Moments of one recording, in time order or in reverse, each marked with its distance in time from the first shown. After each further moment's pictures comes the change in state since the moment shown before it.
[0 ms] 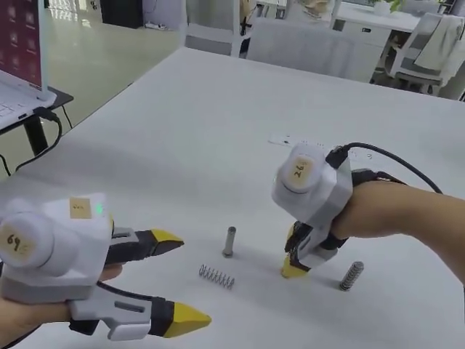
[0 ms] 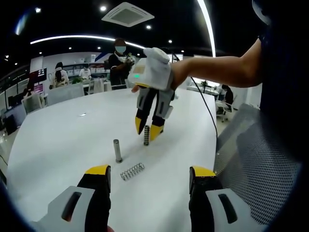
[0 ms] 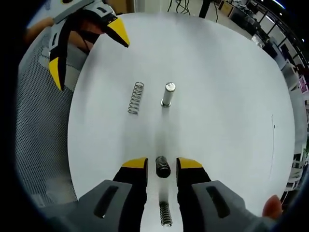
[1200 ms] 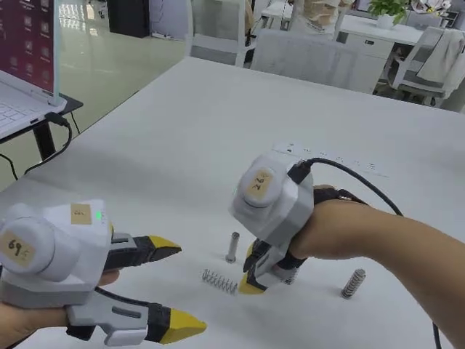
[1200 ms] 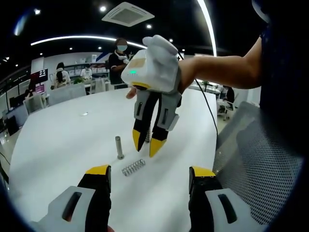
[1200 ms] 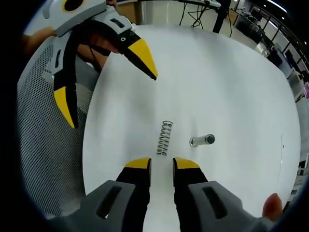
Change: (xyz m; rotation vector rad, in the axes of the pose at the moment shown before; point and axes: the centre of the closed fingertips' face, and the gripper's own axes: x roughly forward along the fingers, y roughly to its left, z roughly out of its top) left arm -0.009 0.000 -0.006 0.008 0.009 0.019; right arm 0.019 0.044 0.062 -0.020 -0.090 0.057
